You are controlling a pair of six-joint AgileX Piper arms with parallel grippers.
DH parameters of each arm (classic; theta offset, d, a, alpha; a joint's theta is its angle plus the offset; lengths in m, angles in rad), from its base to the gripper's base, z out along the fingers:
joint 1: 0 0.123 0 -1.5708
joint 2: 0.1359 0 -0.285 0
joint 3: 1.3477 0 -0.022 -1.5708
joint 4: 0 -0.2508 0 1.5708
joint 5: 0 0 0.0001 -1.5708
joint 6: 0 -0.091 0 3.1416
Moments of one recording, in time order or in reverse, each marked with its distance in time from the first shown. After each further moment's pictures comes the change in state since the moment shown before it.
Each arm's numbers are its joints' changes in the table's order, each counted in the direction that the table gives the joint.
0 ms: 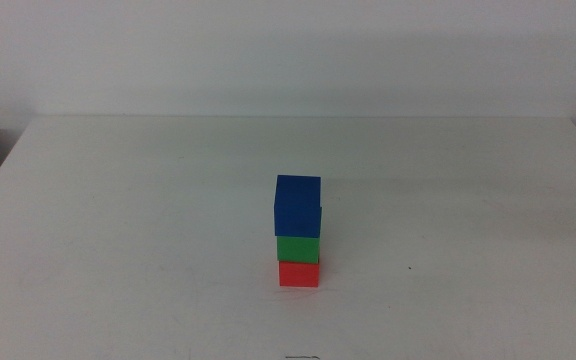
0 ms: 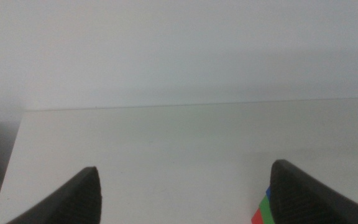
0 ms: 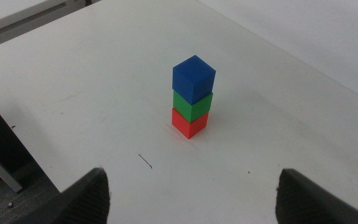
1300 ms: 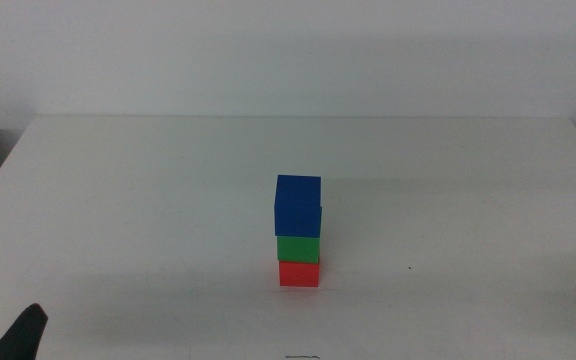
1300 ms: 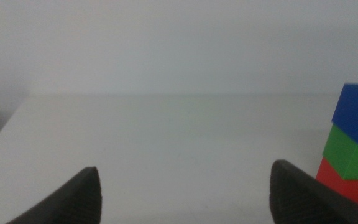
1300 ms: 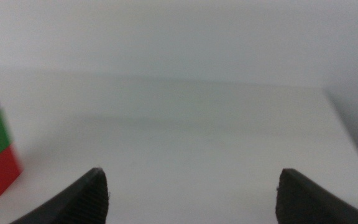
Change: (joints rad) left arm 0.000 -0.768 1.279 -0.033 -0.834 -0.003; right arm -0.692 -0.492 0.997 -0.070 -0.839 0.000
